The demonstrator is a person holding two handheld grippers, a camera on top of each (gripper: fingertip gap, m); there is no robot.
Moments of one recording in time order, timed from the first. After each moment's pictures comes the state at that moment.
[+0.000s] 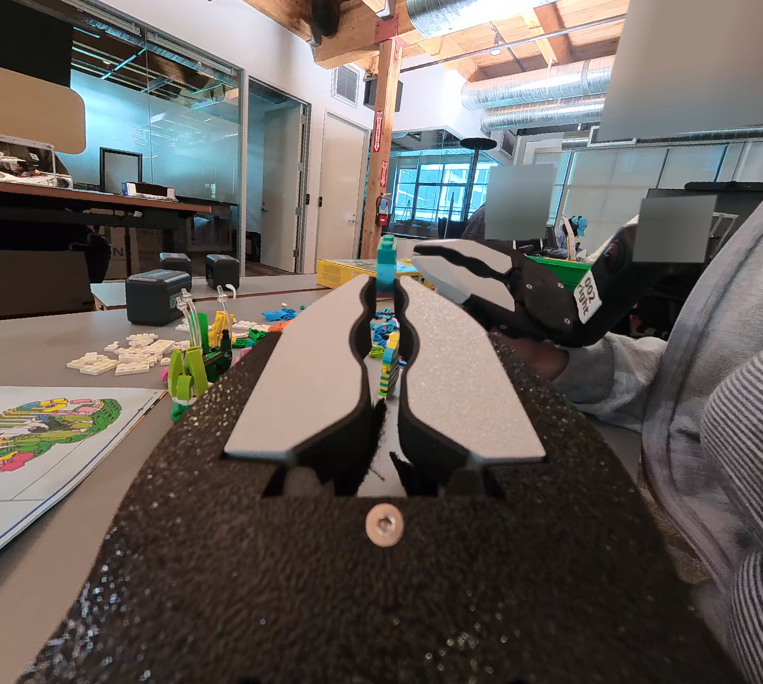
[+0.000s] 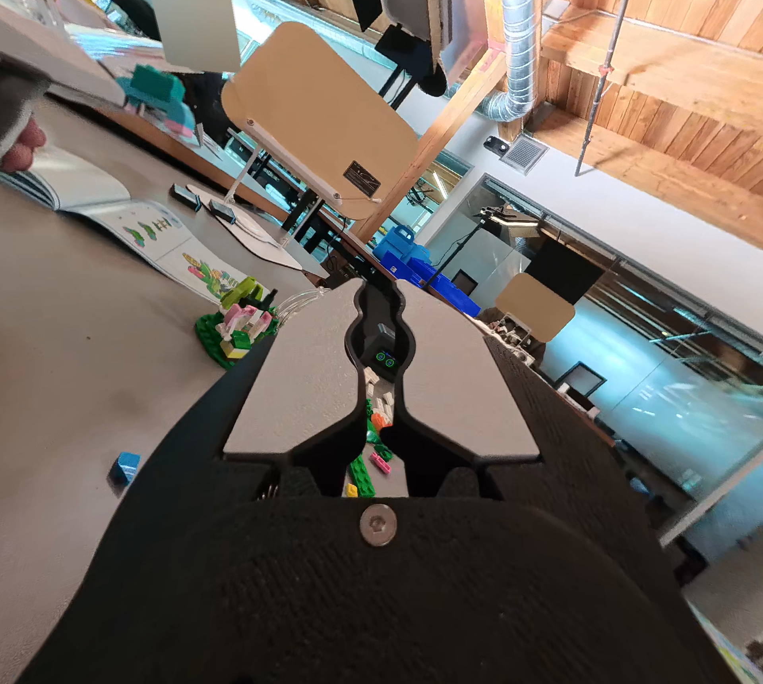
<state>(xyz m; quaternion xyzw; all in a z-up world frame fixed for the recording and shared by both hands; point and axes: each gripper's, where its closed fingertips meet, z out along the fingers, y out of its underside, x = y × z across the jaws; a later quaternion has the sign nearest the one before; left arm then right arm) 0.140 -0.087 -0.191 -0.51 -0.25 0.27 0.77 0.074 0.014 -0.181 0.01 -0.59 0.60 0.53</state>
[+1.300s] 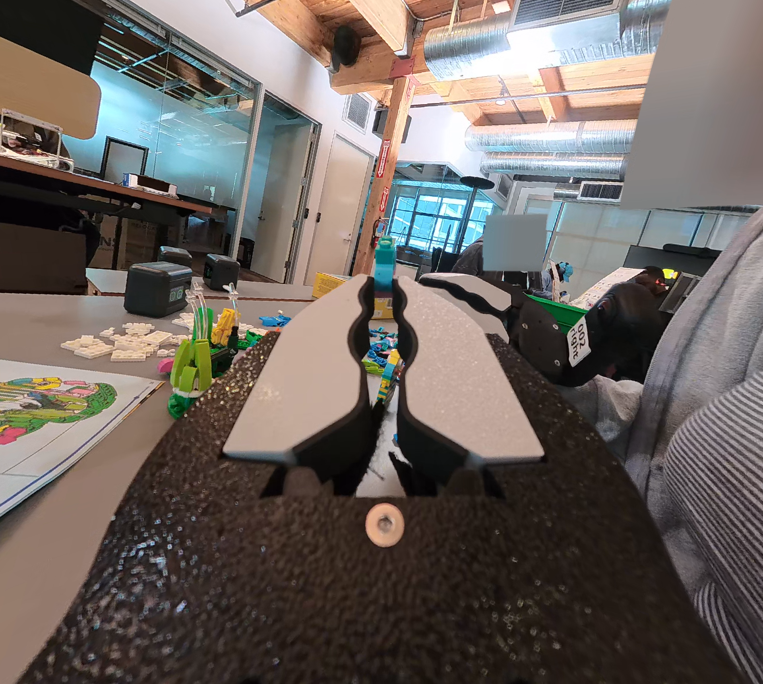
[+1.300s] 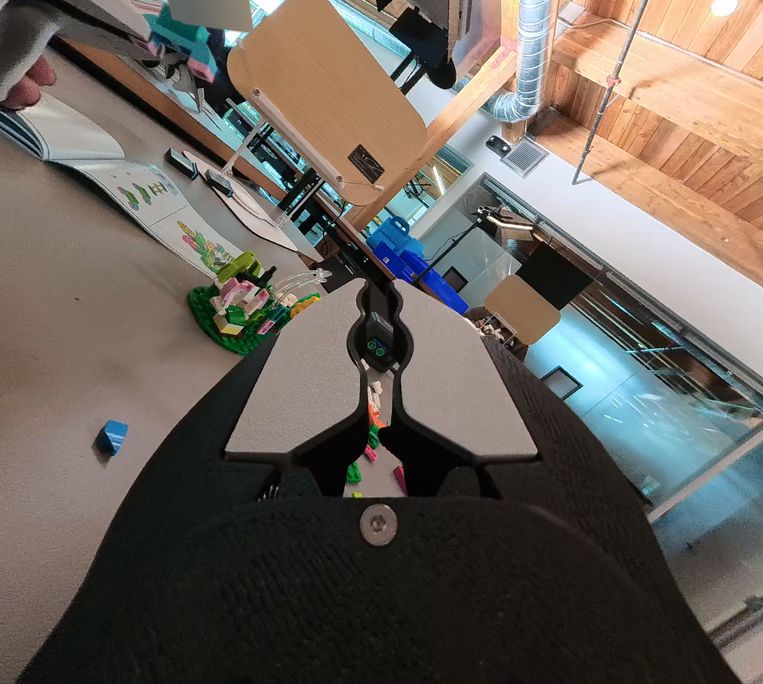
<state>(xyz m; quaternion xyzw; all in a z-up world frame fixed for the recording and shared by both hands) 0.134 -0.104 -0.187 -0.47 -0.28 0.23 0.80 0.072 0.014 -0.190 0.03 -0.60 0.57 0.55</state>
